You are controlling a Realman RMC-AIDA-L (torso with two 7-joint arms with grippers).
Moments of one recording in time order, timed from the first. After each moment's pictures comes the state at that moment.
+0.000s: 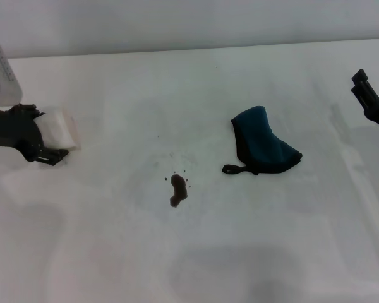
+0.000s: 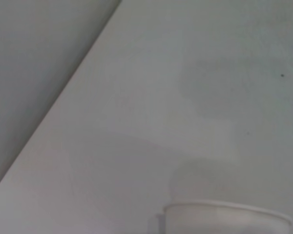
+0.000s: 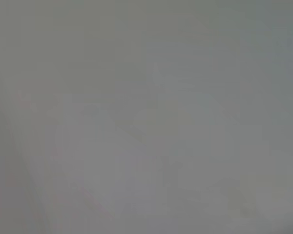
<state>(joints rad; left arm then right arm) -1.05 -2.07 2.85 -0.50 0.23 1.01 -1.05 0.41 2.03 -0.37 0.26 2.18 1.35 -2.70</state>
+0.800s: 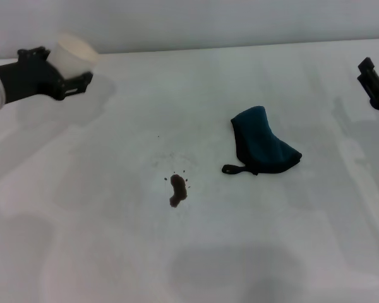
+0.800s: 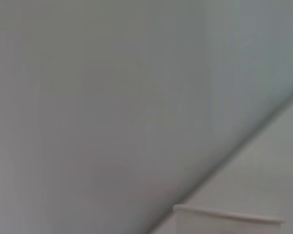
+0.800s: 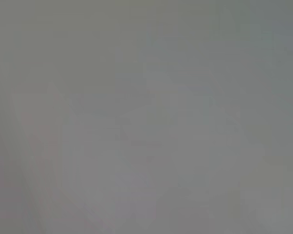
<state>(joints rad) -0.97 -2.08 2.85 -0.45 -0.36 1.05 -0.97 0.42 2.02 -0.36 0.24 2.18 1.37 -2.68</state>
